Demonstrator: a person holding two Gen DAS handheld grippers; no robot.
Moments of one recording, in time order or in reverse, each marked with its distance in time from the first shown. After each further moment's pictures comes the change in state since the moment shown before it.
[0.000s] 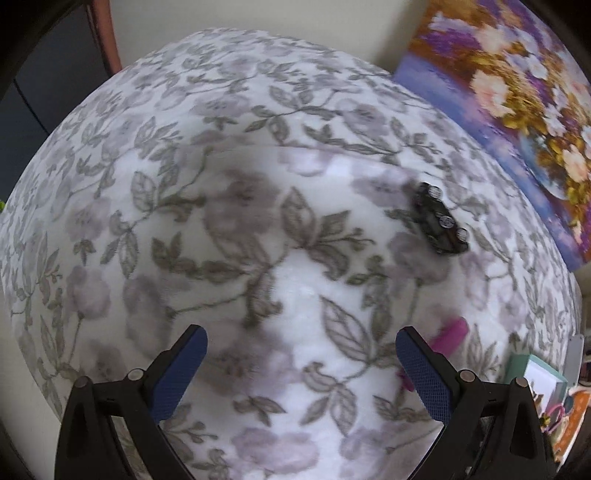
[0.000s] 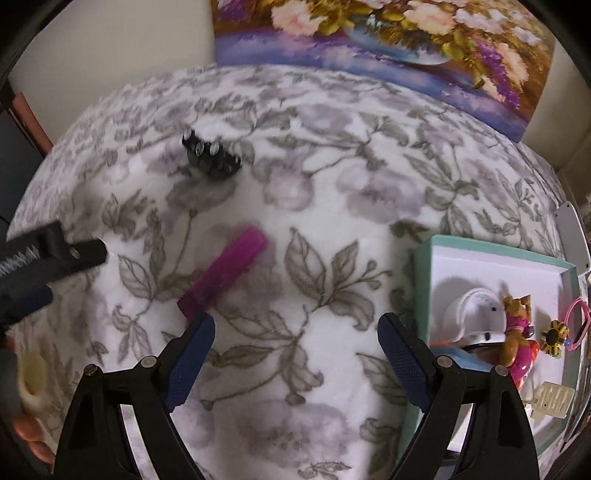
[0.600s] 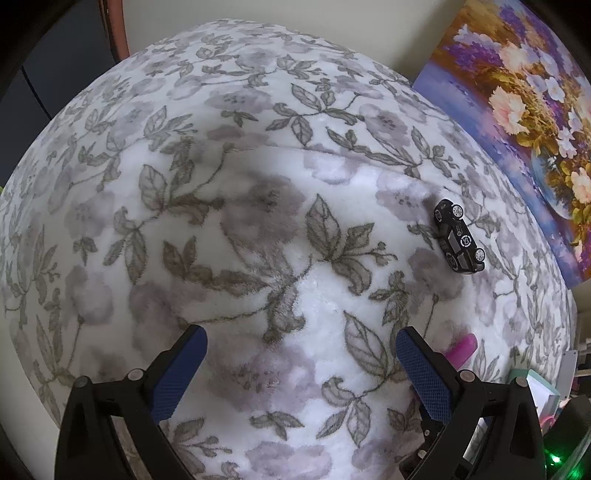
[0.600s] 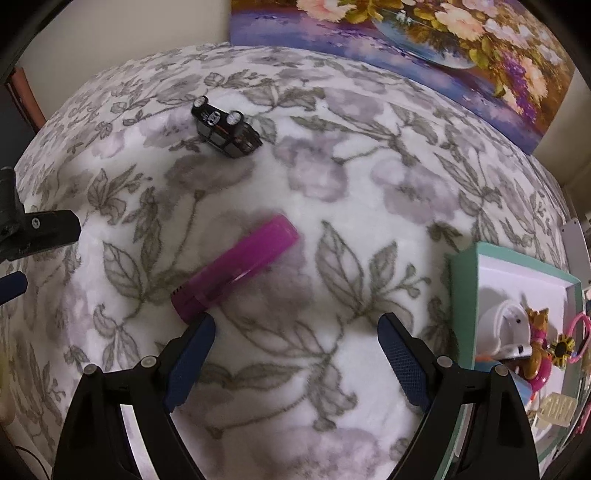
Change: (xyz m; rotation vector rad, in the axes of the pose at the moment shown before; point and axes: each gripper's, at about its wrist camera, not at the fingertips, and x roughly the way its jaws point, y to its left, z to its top) left arm 0.004 0.017 0.009 -0.039 0.008 -0.027; right arm 0.025 0.027 0.000 -0.051 0.006 -0.043
